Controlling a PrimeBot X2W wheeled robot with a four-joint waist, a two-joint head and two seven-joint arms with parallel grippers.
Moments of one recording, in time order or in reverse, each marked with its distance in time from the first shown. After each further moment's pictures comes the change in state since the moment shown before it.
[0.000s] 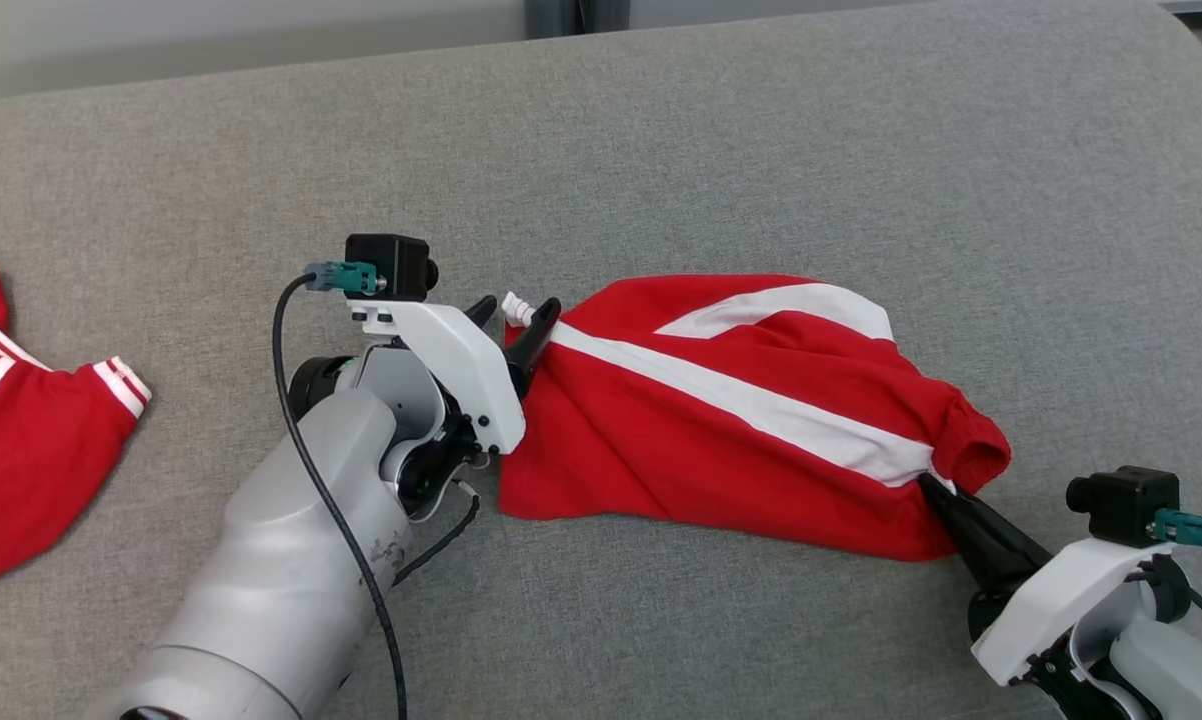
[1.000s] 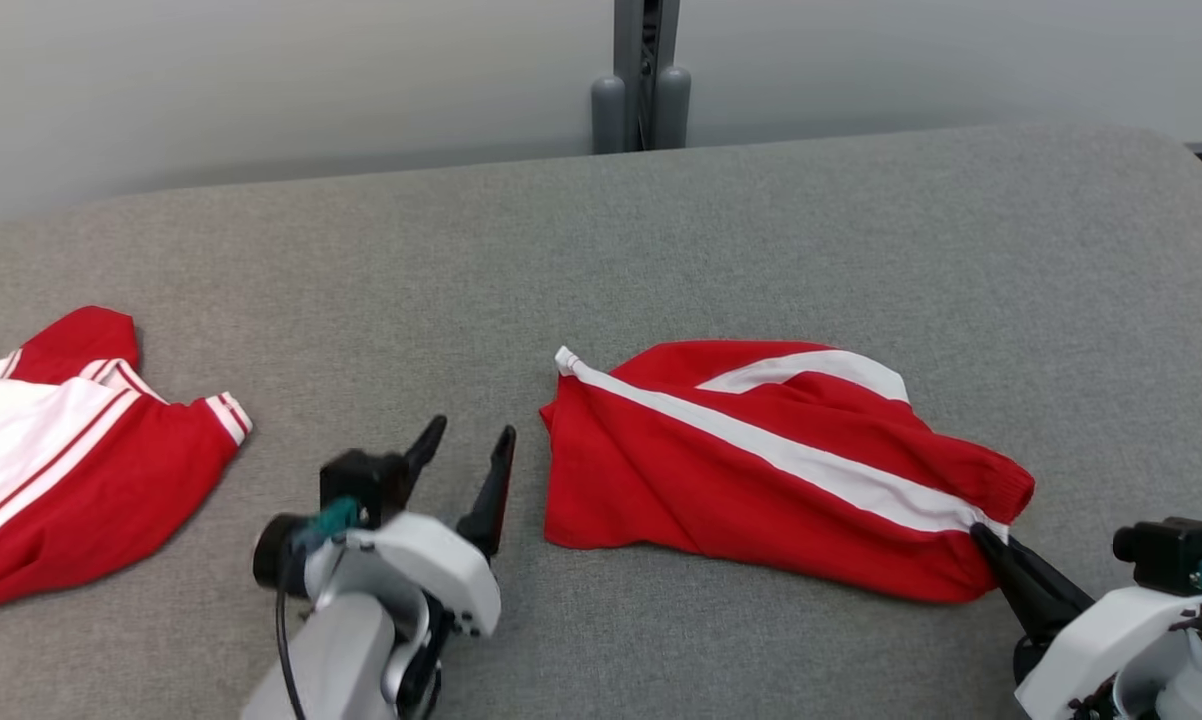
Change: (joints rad) left arm 0.478 -0.001 0.315 -0.315 0.565 0.067 -0.349; right arm 0.122 -0.034 -0.086 0.008 -0.025 0.000 0.012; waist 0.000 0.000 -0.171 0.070
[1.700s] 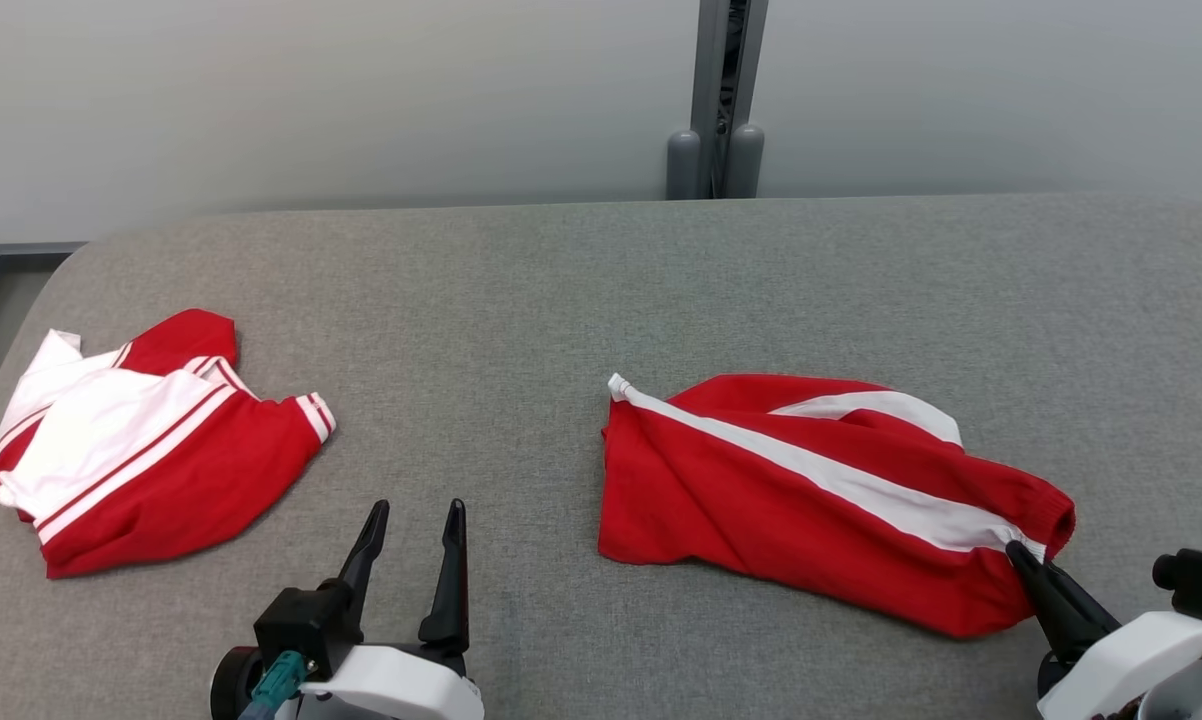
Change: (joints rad) left arm 0.324 0.002 0.112 -0.386 0.037 0.142 -0.003; right arm 0.072 0.051 -0.119 0.047 0.012 0.000 -0.009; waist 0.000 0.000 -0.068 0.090
